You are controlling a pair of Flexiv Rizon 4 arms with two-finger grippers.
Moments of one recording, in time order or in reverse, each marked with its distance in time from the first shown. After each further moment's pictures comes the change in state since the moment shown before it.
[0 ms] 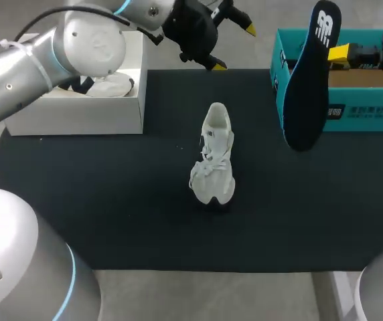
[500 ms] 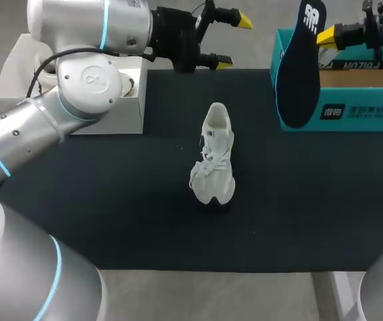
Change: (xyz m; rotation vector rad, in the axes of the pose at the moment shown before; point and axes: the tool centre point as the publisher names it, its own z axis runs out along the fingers) left arm -0.020 -0.015 -0.019 0.029 -0.335 0.121; right arm -0.043 0.049 0.039 0.126 -0.041 0.239
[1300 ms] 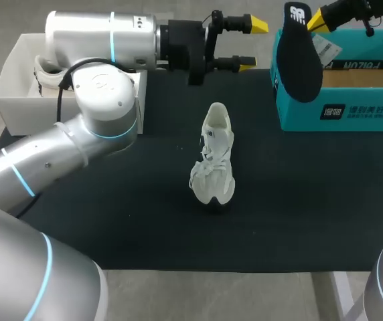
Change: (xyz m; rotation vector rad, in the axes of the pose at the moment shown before) left arm -0.028 -0.035 0.024 0.130 -0.260 0.132; right arm -0.003 0.040 0.022 0.283 -0.167 0.255
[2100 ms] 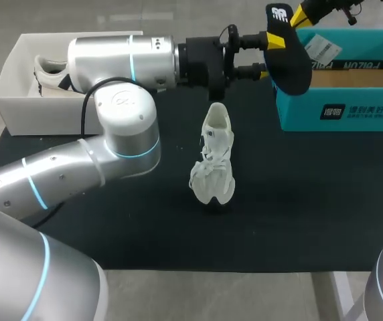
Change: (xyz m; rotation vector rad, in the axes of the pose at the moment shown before) left arm 0.003 -0.023 0.032 -0.027 -0.076 -0.022; right arm 0.012 0.018 0.025 0.102 -0.087 -0.003
